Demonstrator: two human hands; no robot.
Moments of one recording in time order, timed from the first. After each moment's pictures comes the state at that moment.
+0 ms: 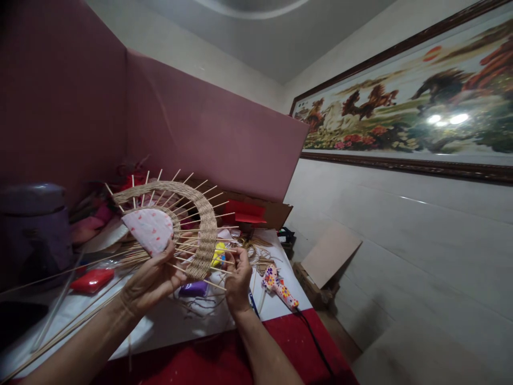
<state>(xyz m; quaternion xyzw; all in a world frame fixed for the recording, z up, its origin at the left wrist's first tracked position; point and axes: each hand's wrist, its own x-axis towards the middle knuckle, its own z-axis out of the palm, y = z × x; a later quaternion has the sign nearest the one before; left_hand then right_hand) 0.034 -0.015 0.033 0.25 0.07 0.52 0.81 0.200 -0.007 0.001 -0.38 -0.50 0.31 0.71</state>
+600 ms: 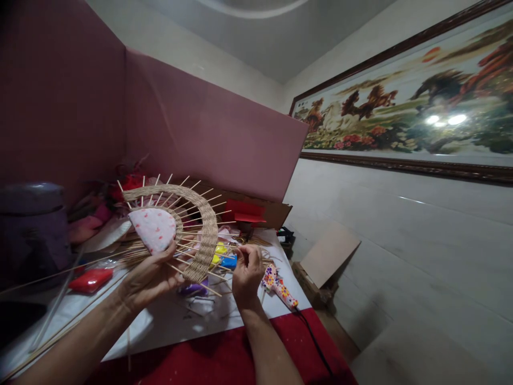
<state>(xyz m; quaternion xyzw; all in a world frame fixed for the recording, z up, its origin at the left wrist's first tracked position) 0.026 -0.012 0.036 0.27 0.13 0.48 0.83 0.229 -0.006 0.006 -0.44 -0.58 -0.16 0.66</state>
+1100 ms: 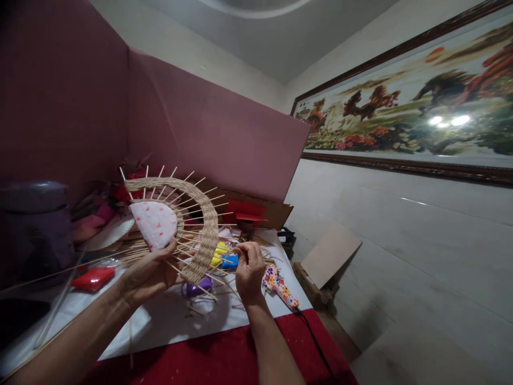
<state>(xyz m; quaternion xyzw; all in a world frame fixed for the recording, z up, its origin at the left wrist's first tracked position) 0.017 -0.011 0.040 0.29 0.16 0.47 0.82 0.233 -0.007 0.015 -0.43 -0.64 -0.10 0.63</state>
